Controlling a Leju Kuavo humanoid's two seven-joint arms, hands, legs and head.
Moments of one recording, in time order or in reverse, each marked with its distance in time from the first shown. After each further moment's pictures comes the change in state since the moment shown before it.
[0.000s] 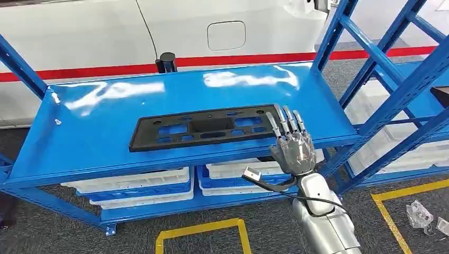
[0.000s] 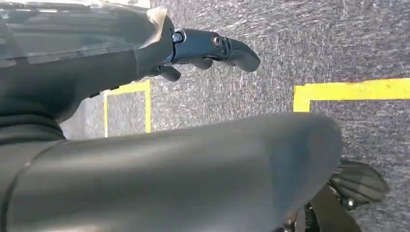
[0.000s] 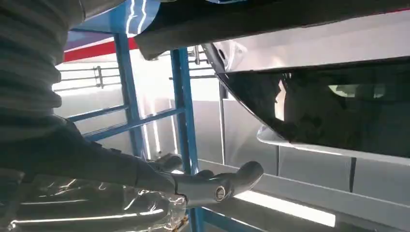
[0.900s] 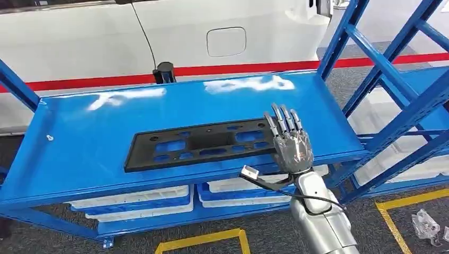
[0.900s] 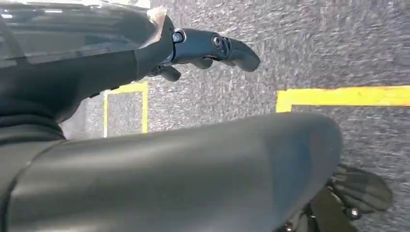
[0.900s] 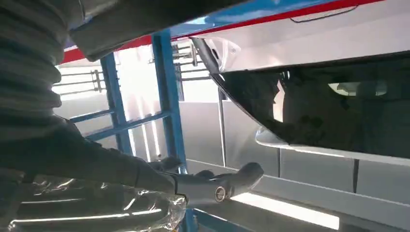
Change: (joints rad) left arm -0.005 0.000 0.001 0.002 0.012 0.025 0.015; right arm -0.019 0.019 0.005 0.010 -0.019 0.005 -0.002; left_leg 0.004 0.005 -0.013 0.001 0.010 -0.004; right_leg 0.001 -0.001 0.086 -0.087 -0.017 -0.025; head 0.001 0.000
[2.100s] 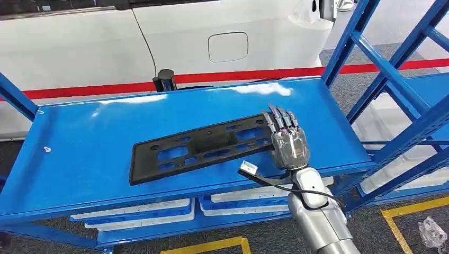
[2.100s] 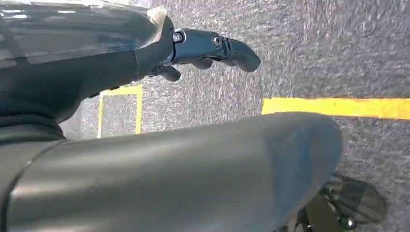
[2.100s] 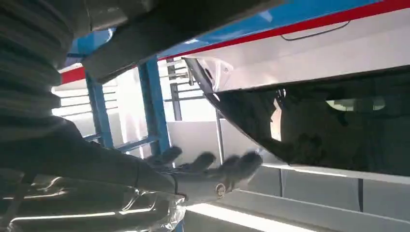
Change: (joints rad) left arm 0.000 -0.004 0.003 0.002 -0.001 0.041 -0.011; right arm -0.045 0.012 0.009 0.082 -0.080 0.024 -0.027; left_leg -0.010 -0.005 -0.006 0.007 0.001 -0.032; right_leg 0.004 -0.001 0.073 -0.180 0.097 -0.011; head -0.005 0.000
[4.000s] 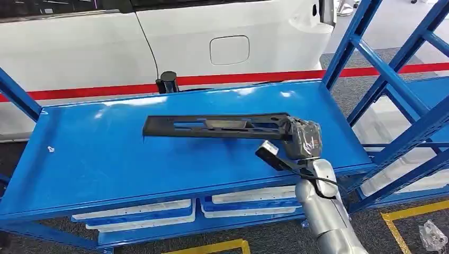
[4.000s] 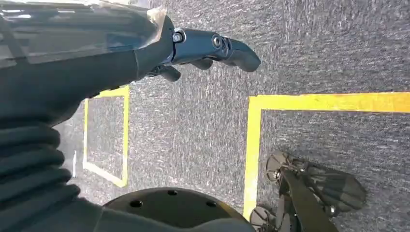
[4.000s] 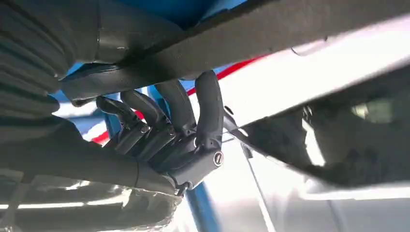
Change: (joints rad) left arm 0.001 0.003 -0.014 0.000 -0.003 -0.015 -0.038; right arm -0.039 0.054 -0.209 0.094 -0.368 0.098 -0.200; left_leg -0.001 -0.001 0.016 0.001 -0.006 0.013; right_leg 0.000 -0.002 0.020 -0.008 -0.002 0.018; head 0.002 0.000
